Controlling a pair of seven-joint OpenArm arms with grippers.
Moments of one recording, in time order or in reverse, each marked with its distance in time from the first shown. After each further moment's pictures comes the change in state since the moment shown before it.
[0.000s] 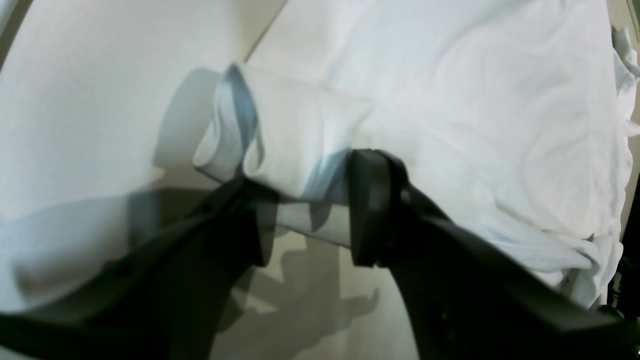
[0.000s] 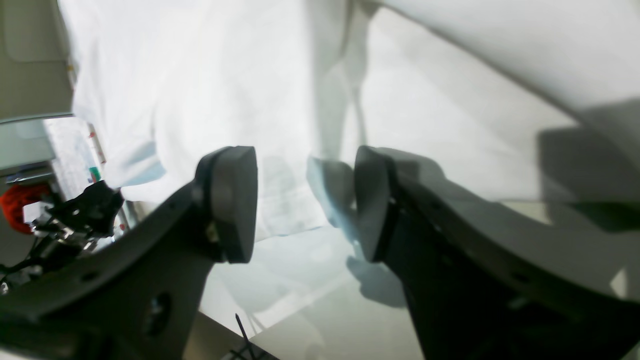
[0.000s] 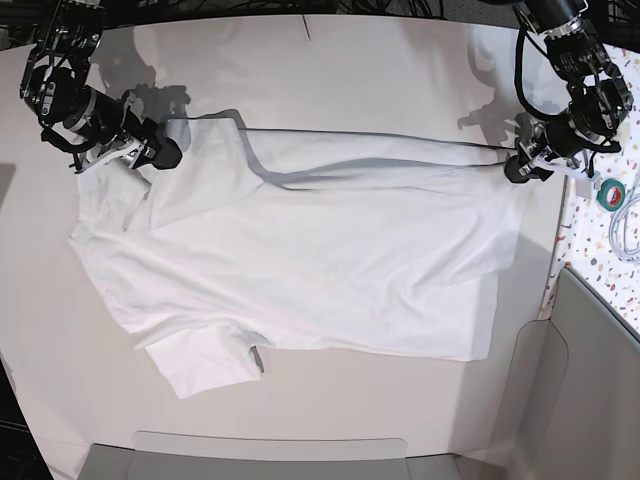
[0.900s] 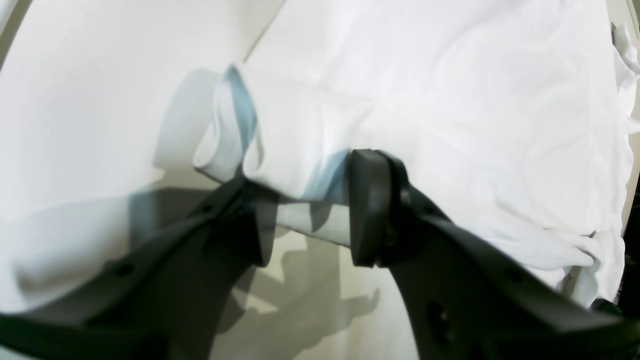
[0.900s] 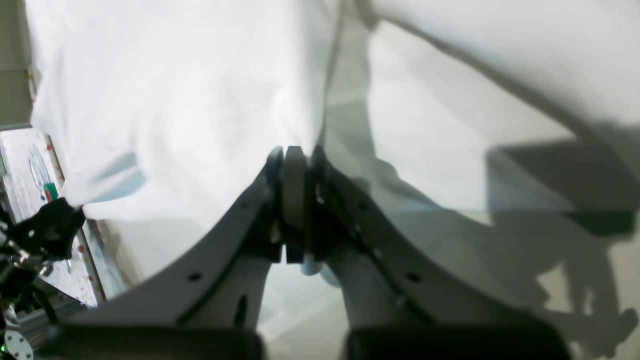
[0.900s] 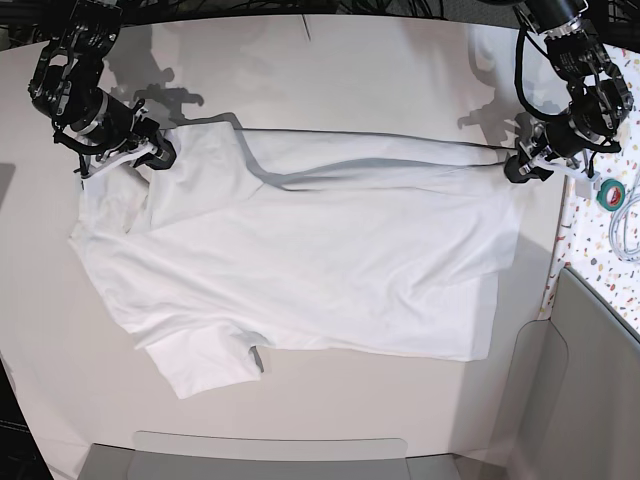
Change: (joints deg) left arm 0.0 0.0 0.0 0.0 0.0 -0.4 0.0; right arm 1.0 -4.6 -0.1 6.3 -10.6 -0.2 -0.2
